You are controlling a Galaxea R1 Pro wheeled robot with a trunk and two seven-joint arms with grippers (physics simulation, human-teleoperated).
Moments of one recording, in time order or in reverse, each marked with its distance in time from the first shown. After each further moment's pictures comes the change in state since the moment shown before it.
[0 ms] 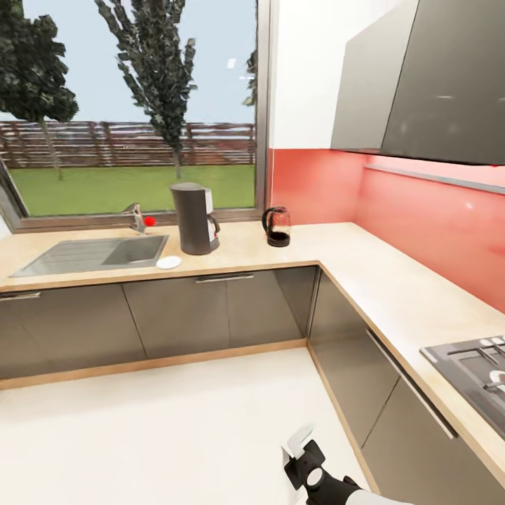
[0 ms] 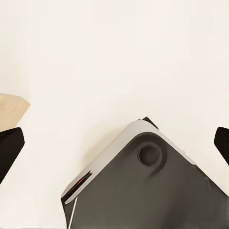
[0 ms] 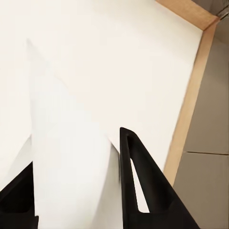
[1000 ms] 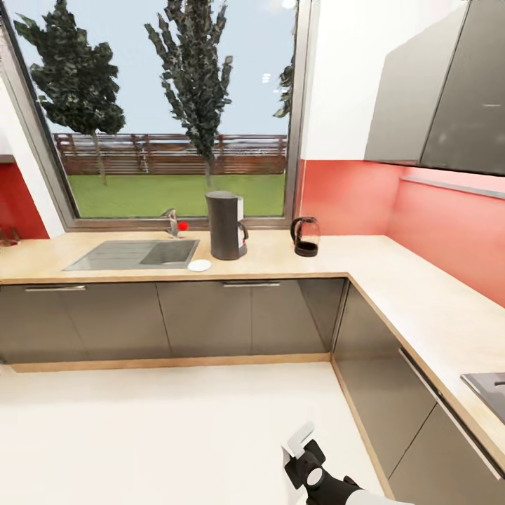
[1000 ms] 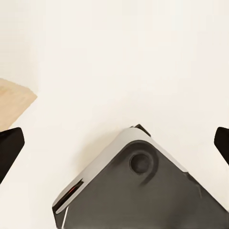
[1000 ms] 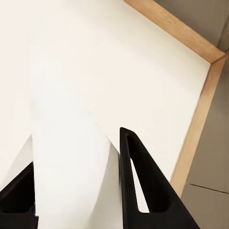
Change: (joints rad) left arm 0.000 0.000 0.000 0.000 0.000 0.000 0.000; right arm 0.000 0.000 -0.002 -0.001 -0.008 -0.001 -0.007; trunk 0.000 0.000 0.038
